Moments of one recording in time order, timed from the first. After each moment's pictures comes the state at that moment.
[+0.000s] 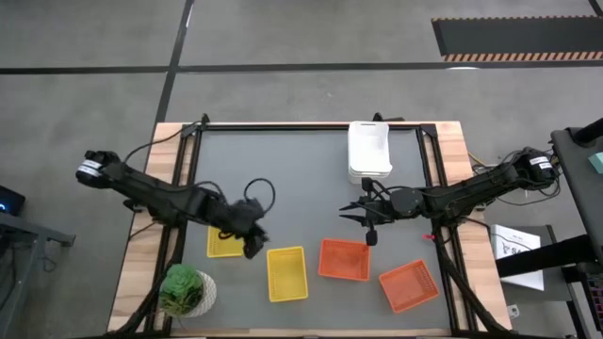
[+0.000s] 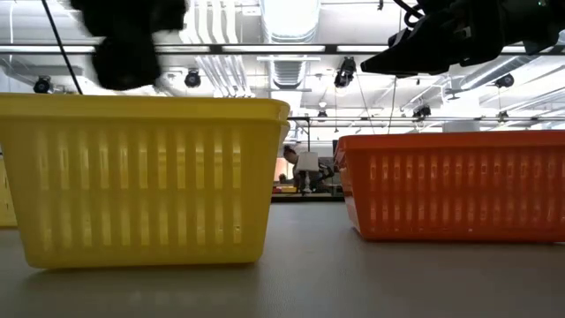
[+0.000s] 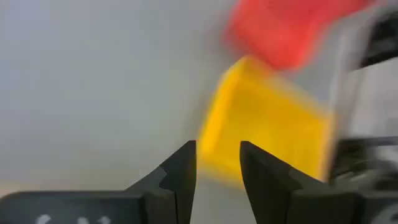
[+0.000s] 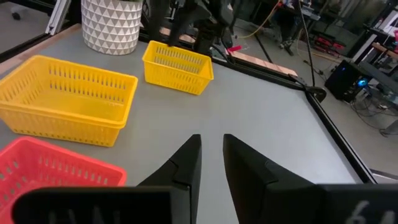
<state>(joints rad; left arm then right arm) -0.30 1.23 0.91 -0.55 -0.09 -0.87 0.19 1.15 0.47 0.40 0.18 -0.25</state>
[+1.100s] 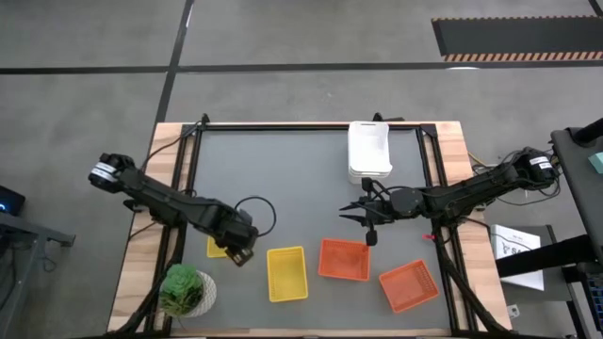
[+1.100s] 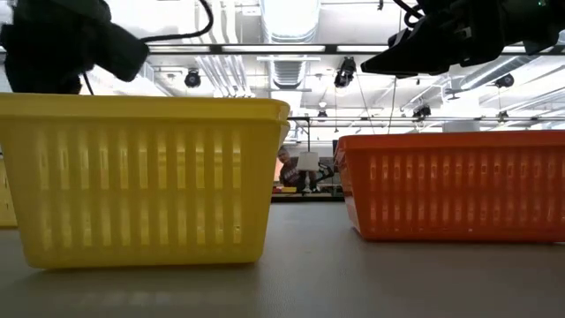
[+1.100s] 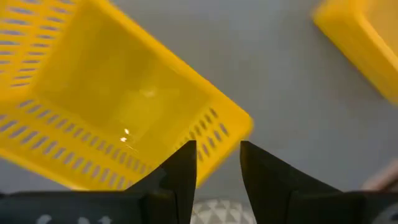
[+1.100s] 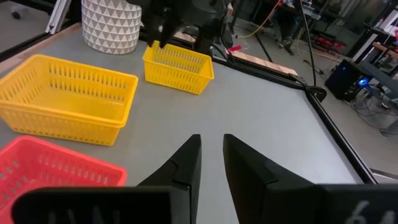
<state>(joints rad) -0.38 1.39 1.00 -1.02 0.10 -1.13 0.19 1.15 0.47 0.40 0.18 -0.25</state>
